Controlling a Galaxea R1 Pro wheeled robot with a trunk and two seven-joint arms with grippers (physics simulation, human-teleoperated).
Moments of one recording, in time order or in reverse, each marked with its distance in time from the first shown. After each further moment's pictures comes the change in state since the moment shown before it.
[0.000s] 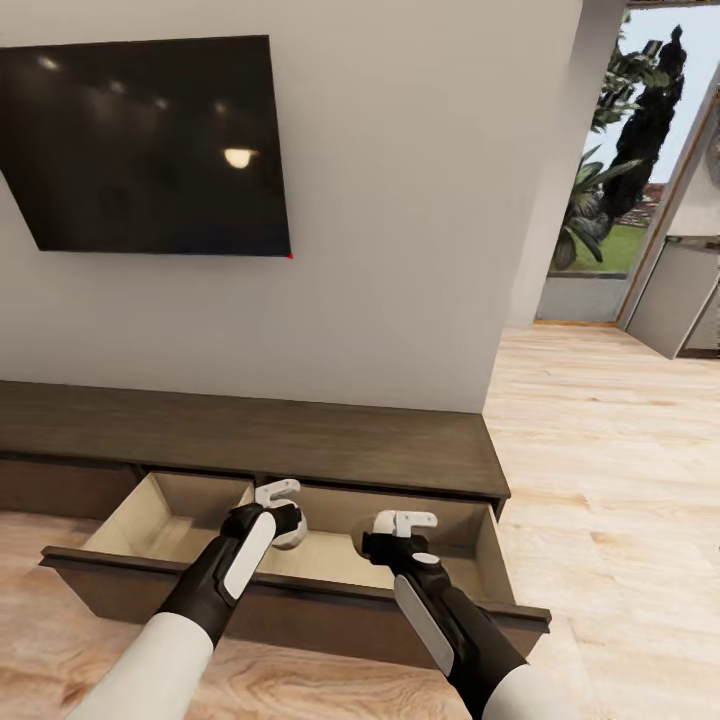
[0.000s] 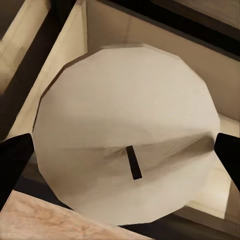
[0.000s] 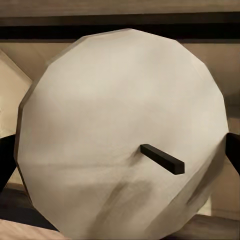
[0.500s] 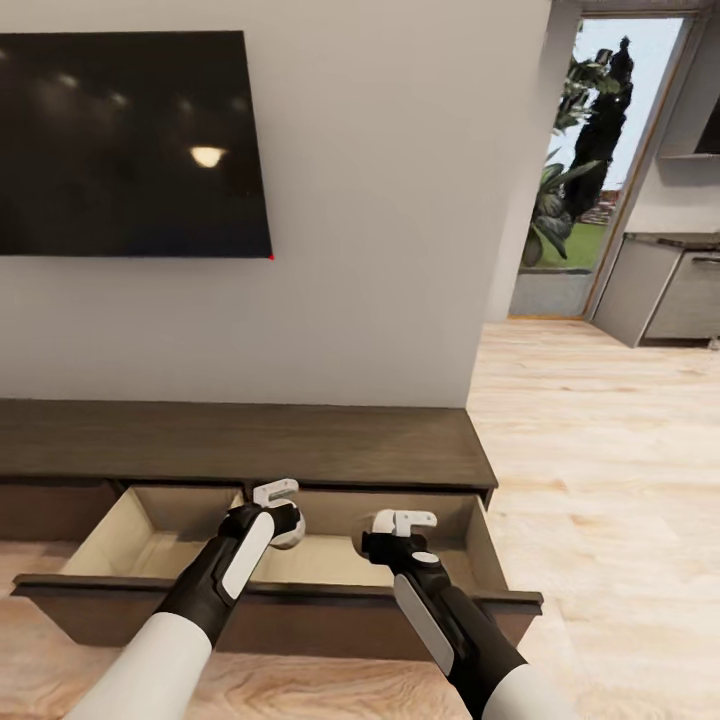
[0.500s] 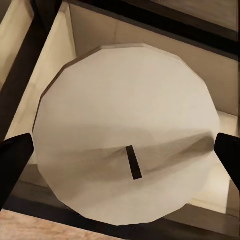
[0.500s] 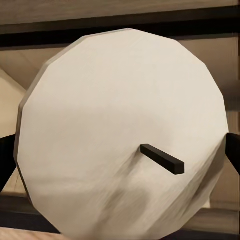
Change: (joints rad) left arm 0.000 0.006 -0.001 0.000 0.001 -0.001 -0.002; right arm 0.000 0.000 0.000 -0.005 -0.001 0.004 0.002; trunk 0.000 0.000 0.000
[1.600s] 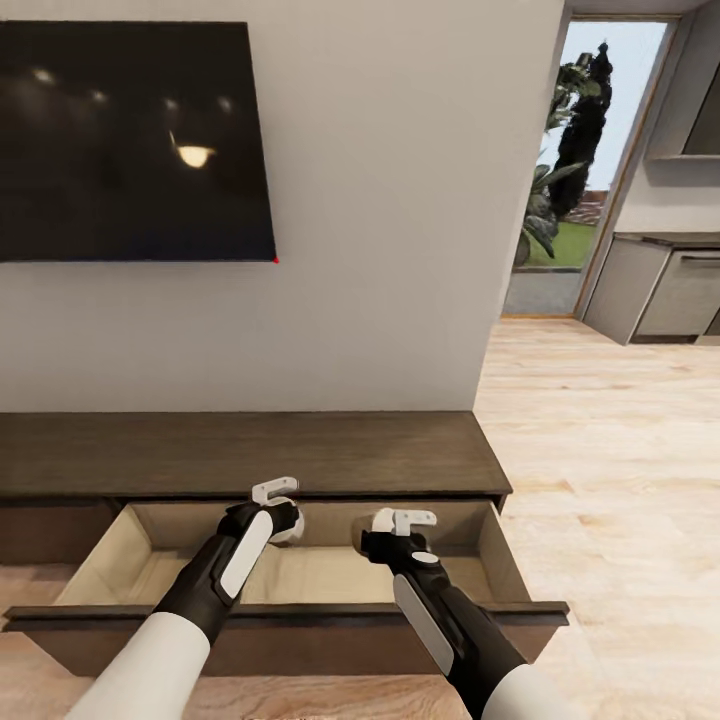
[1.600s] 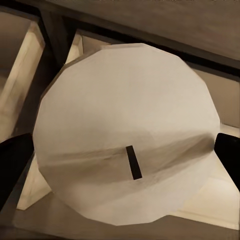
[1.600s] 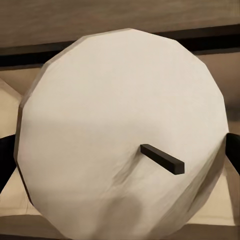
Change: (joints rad) left arm 0.000 0.004 0.003 -0.011 0.000 0.000 0.000; right arm 0.000 0.001 0.003 -0.001 0.000 -0.012 0.001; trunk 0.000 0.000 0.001
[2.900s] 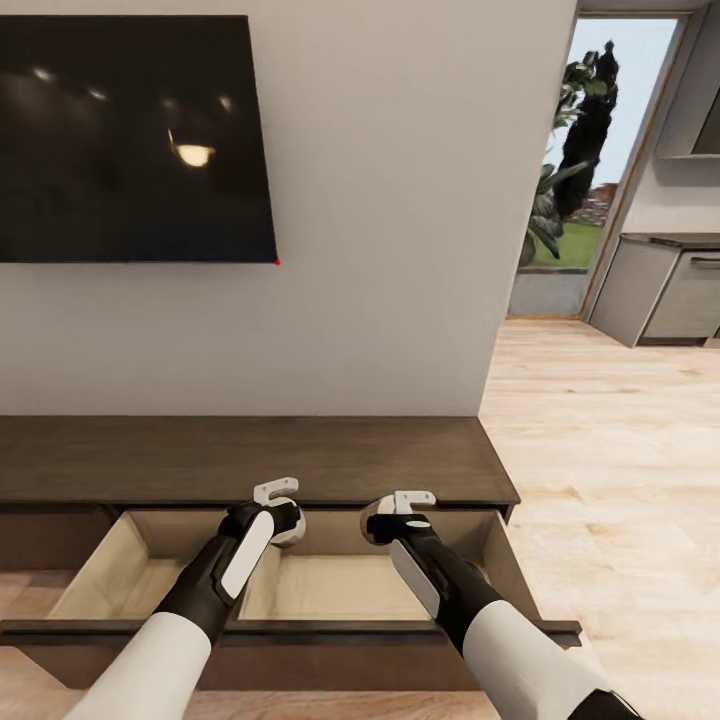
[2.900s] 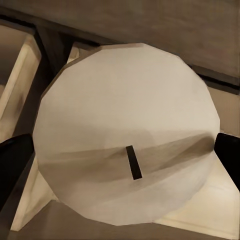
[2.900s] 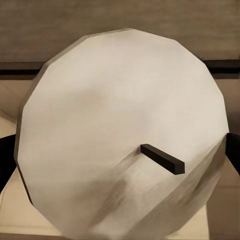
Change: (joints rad) left arm 0.000 -0.003 -0.003 0.003 0.001 0.001 -0.002; right arm -0.187 0.030 0.000 0.265 -0.004 0.011 -0.001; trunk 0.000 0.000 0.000
